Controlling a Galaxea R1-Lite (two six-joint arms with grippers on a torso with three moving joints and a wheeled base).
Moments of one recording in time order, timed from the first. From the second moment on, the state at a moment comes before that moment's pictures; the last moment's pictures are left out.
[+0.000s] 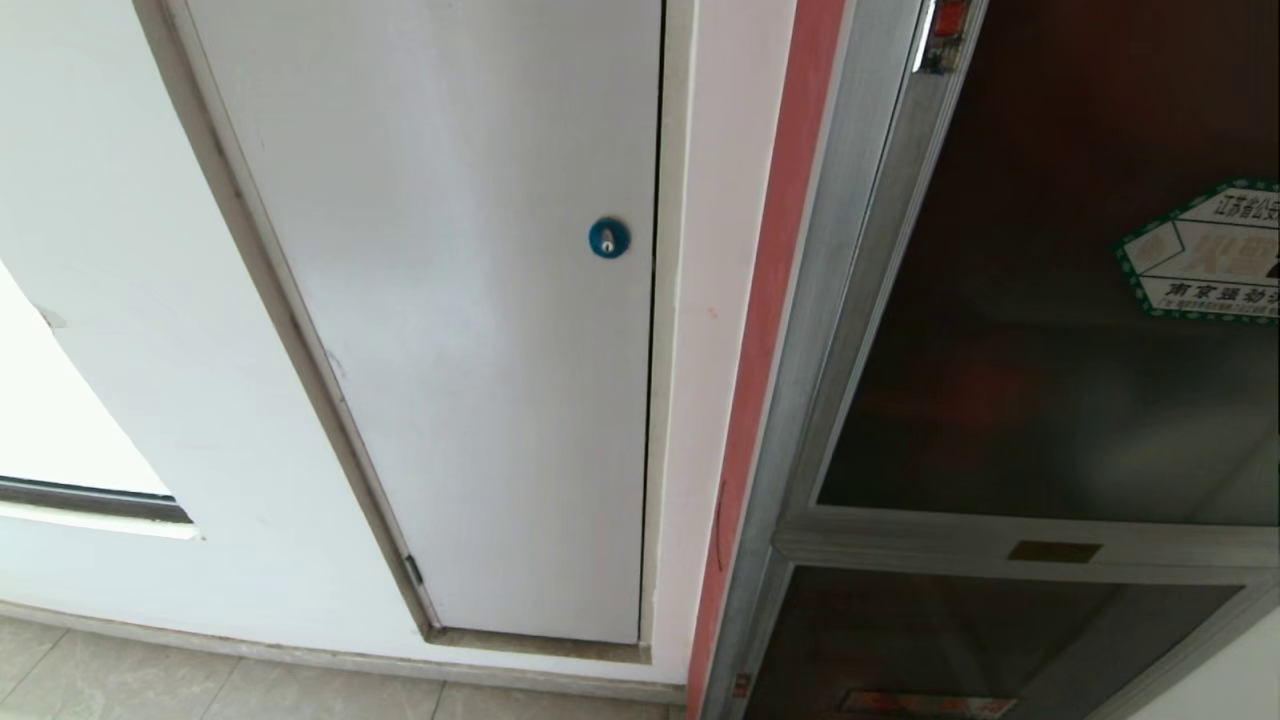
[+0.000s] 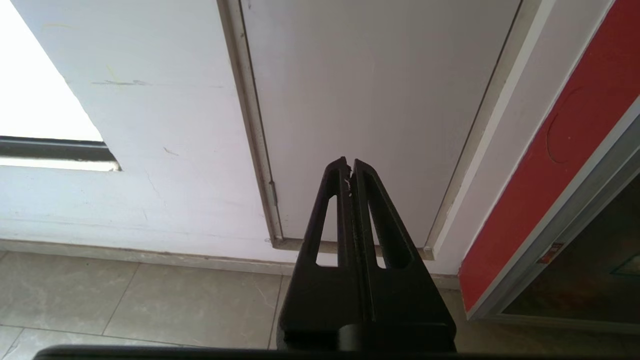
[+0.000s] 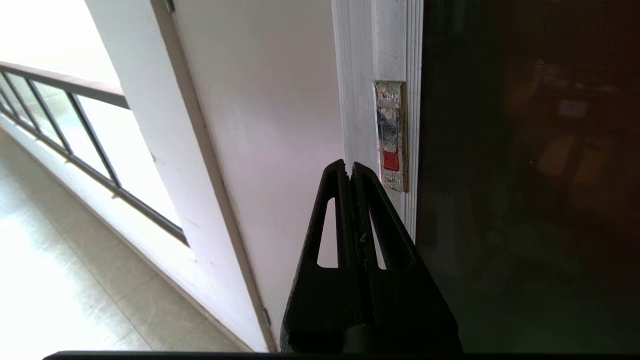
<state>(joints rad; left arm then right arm) 0.00 0.00 0.00 -0.01 -0.02 -0.01 0.28 1.23 -1.53 0.04 0.25 0.15</state>
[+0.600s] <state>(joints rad) 0.00 0.00 0.00 -0.01 -0.02 -0.01 0.28 1.07 -1.50 0.04 0.13 0.15</state>
